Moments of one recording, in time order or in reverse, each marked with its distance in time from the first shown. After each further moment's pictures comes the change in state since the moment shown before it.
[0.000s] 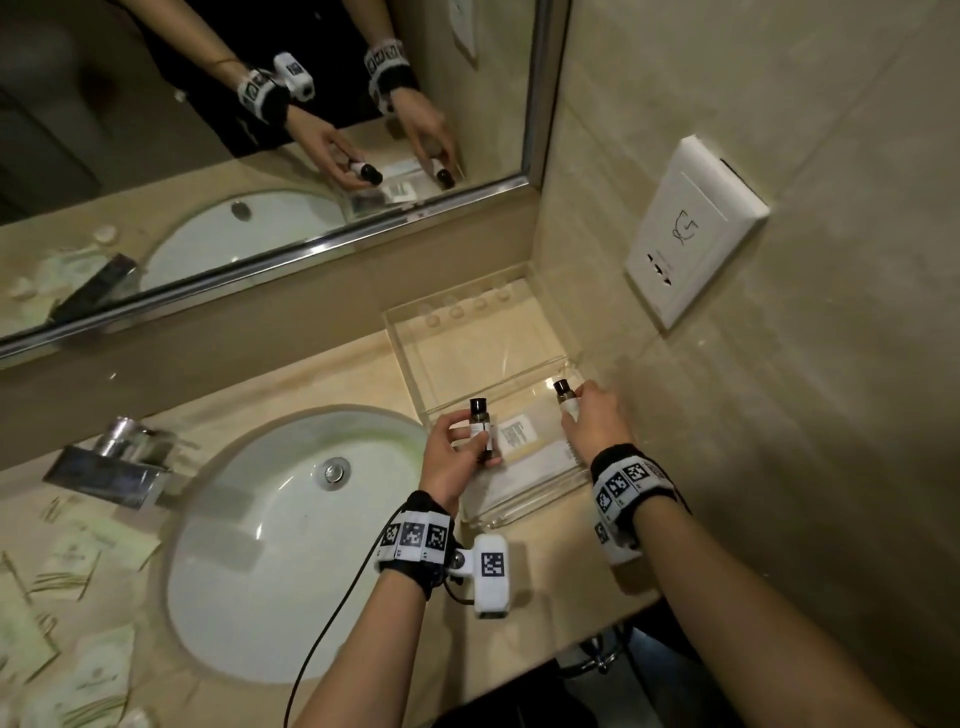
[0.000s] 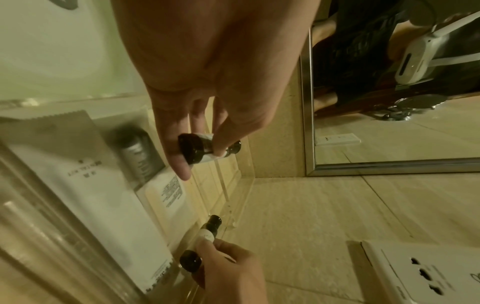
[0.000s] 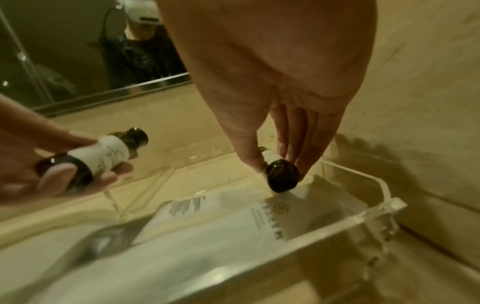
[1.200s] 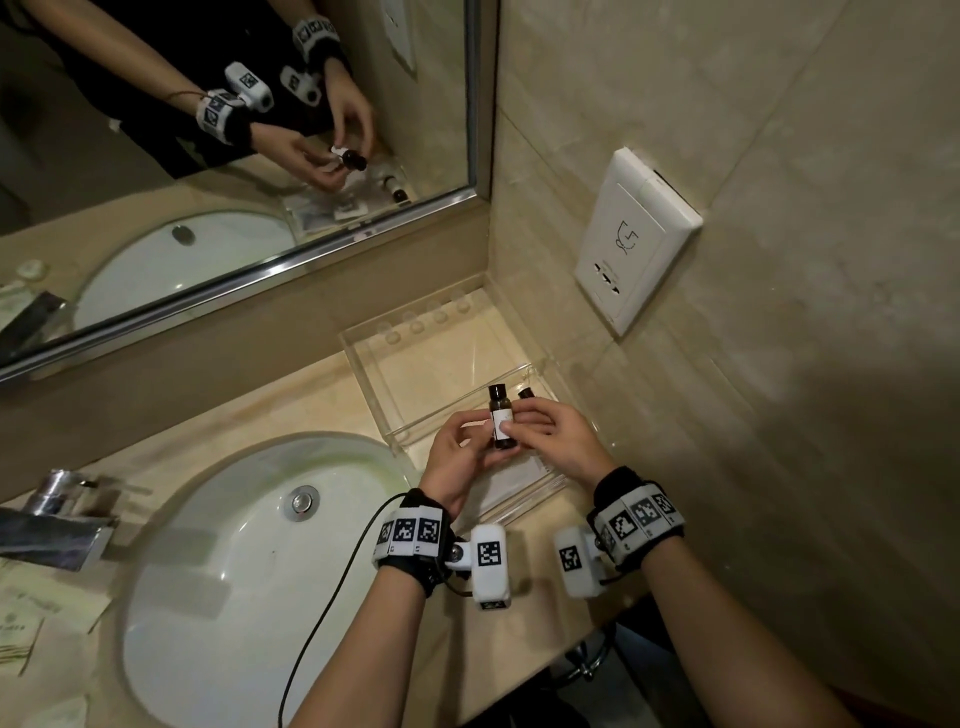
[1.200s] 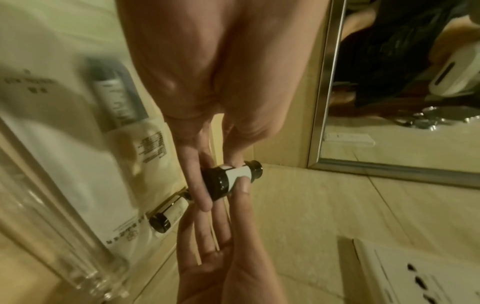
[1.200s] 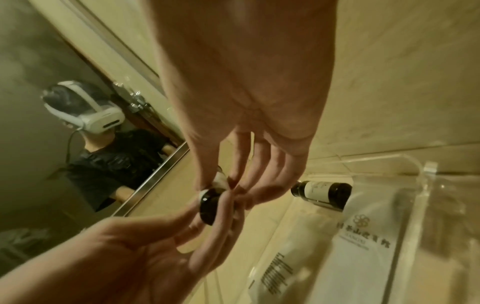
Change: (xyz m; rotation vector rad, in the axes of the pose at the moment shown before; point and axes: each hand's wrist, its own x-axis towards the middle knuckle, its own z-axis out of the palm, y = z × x) left_hand 0.016 0.005 0.041 -0.268 -0.292 -0.046; right_hand -0.024 -0.003 -0.020 0.944 -0.255 -0.131
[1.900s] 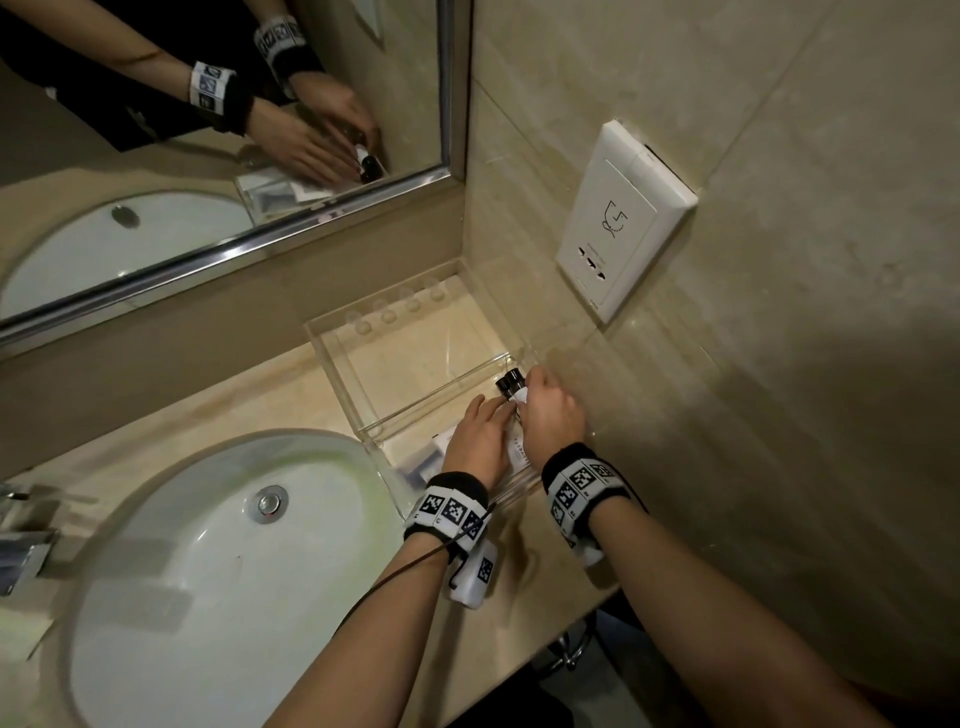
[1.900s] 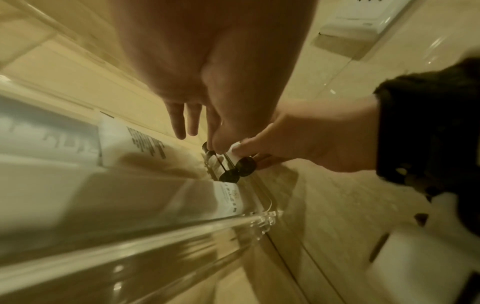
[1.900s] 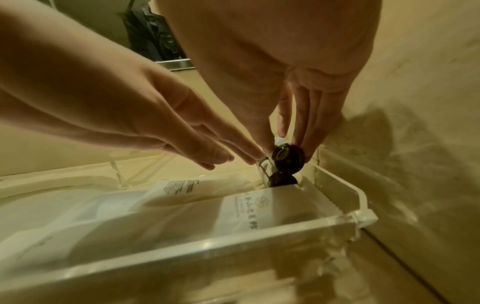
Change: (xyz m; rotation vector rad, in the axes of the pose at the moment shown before) left_hand 0.048 -0.046 0.015 1.501 -0.160 0.439; right_hand 0.016 0.005 0.006 -1.128 0.321 0.030
